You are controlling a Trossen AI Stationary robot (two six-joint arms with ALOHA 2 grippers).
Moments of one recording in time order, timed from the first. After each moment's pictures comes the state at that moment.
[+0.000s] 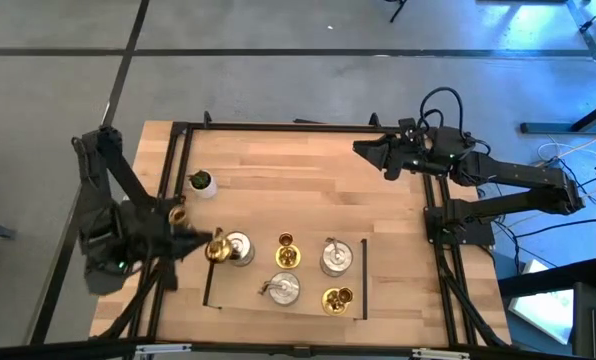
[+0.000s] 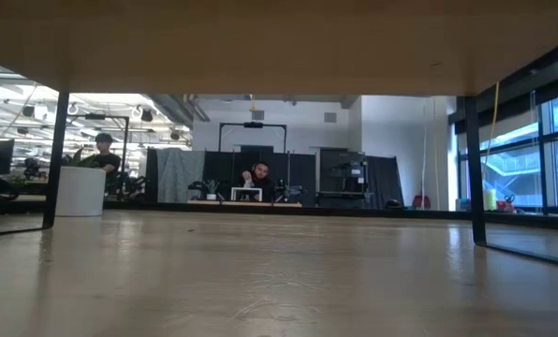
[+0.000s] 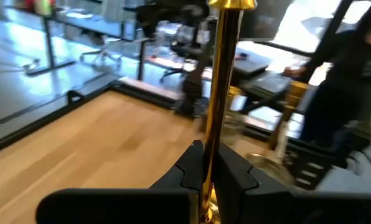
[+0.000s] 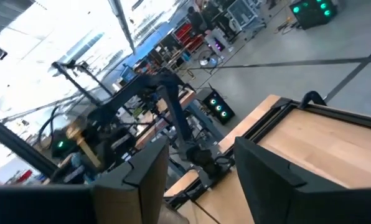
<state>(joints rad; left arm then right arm) -1.10 1.07 1.17 -0.77 -1.32 -0.92 -0.12 0.93 0.94 0.01 0.07 0.74</state>
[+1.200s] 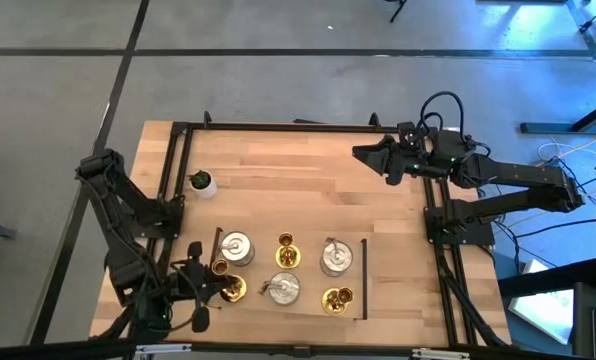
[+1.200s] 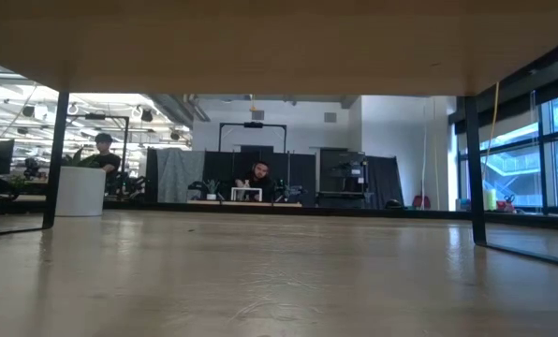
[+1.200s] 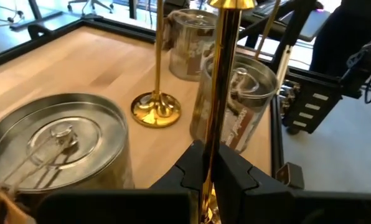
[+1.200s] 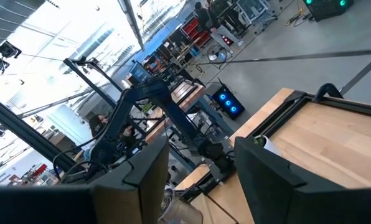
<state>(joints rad) -1.07 1.42 1.17 -0.68 -1.11 -1.09 -0.08 0.93 0.94 0.02 0.08 0.76</state>
